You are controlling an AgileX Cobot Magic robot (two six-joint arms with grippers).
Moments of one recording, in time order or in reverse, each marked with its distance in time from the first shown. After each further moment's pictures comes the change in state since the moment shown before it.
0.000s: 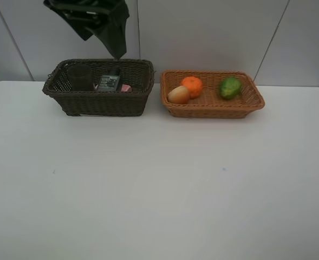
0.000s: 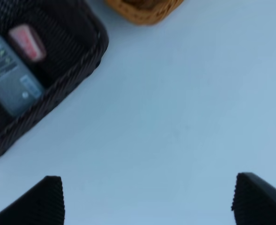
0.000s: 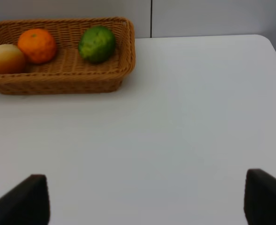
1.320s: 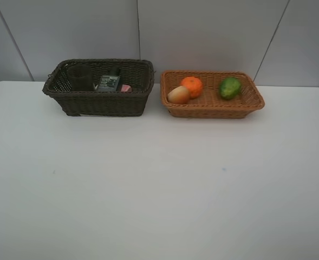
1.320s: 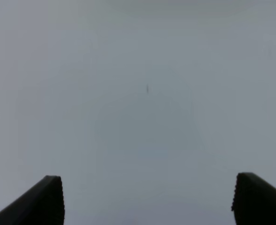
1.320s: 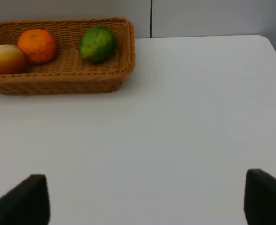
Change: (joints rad) left arm 0.577 -1.305 0.925 -0.135 0.022 -0.066; right arm 0.000 0.000 0.000 0.000 0.000 0.000
